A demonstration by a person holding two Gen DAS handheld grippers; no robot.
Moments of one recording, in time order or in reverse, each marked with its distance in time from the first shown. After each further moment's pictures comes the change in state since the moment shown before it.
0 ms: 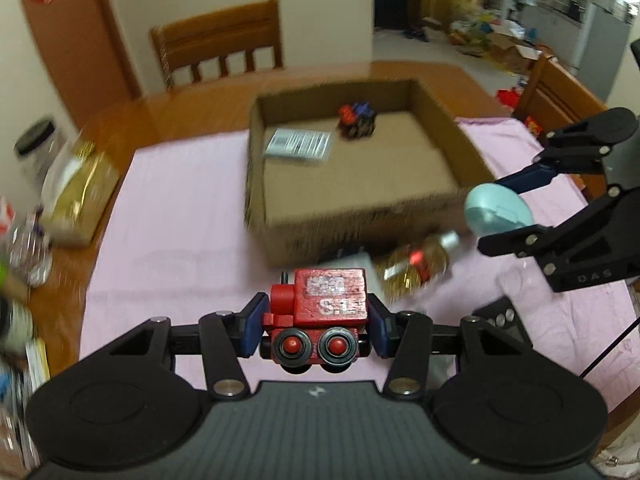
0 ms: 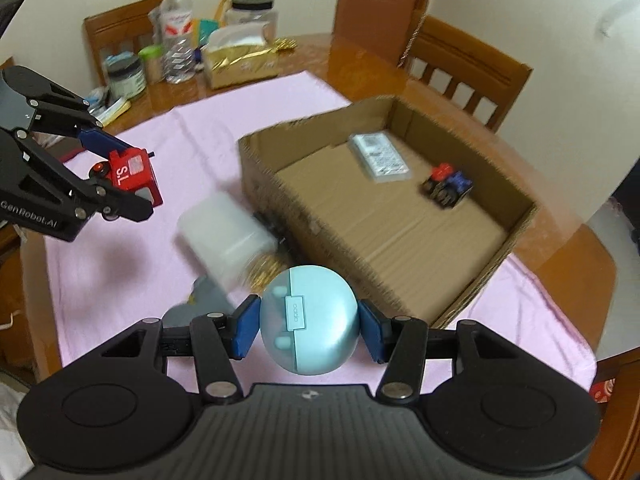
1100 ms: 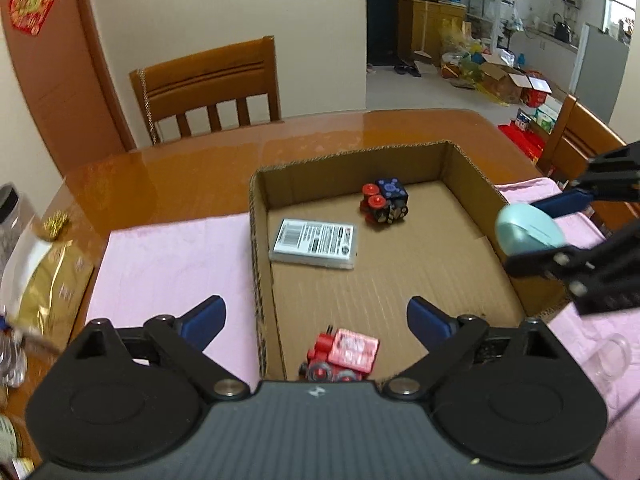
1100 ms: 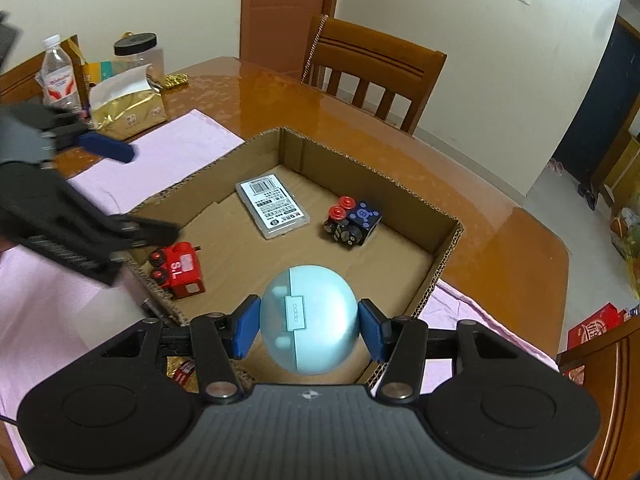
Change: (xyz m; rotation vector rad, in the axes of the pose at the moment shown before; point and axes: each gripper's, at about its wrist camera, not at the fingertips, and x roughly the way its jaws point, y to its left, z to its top) left arm 0.076 0.037 0.070 0.002 -0.108 -0.022; right arm 0.040 -0.064 0.045 0.184 -0.012 -0.164
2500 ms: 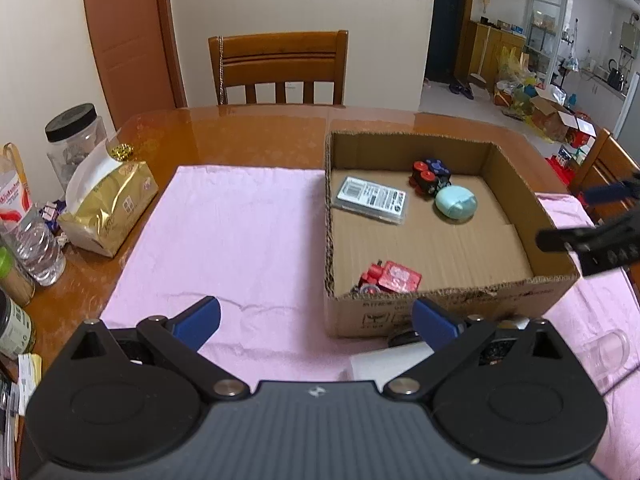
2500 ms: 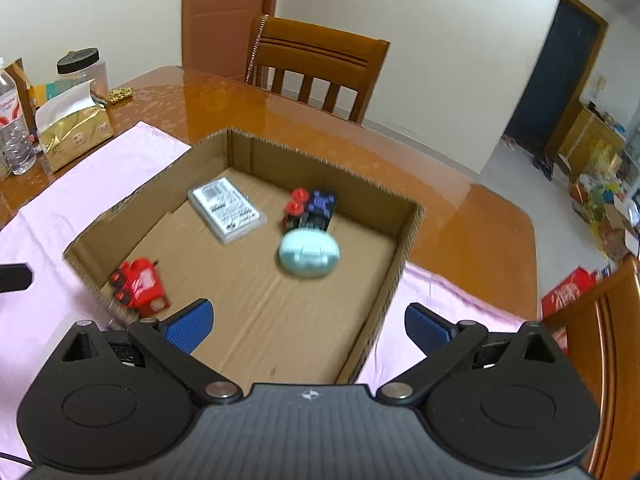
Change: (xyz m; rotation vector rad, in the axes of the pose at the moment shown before) left arm -0.039 0.023 -0.059 -0.179 -0.005 0.089; right arm -0.007 0.008 -0.022 0.145 -0.015 -0.133
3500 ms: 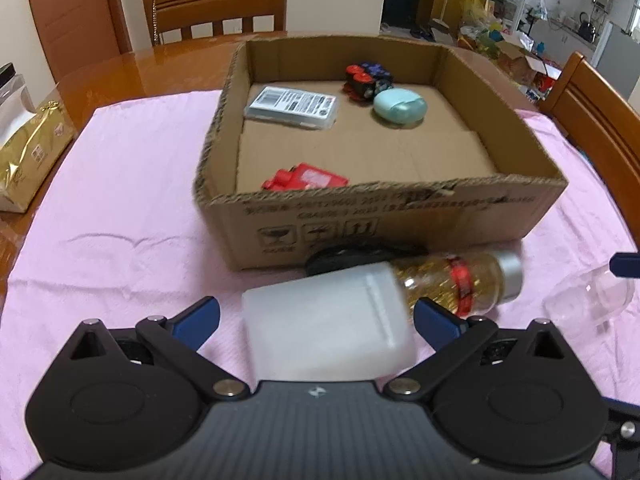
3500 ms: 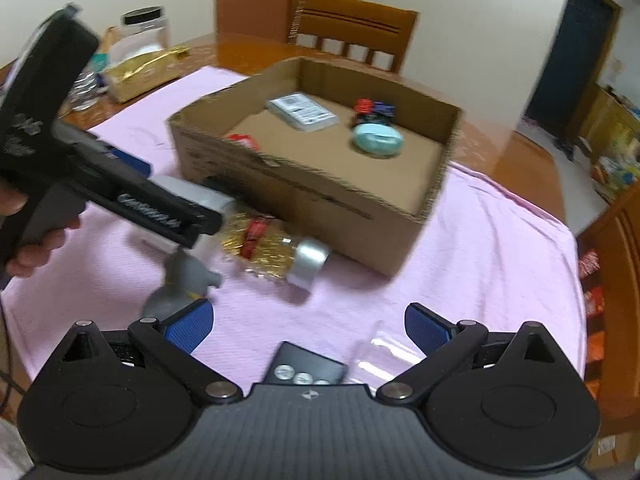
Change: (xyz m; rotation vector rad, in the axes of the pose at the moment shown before) left arm 0.055 -0.050 -0.042 0.075 0.152 -0.096; right arm -0.041 0.061 -0.109 -0.059 0.031 0.113
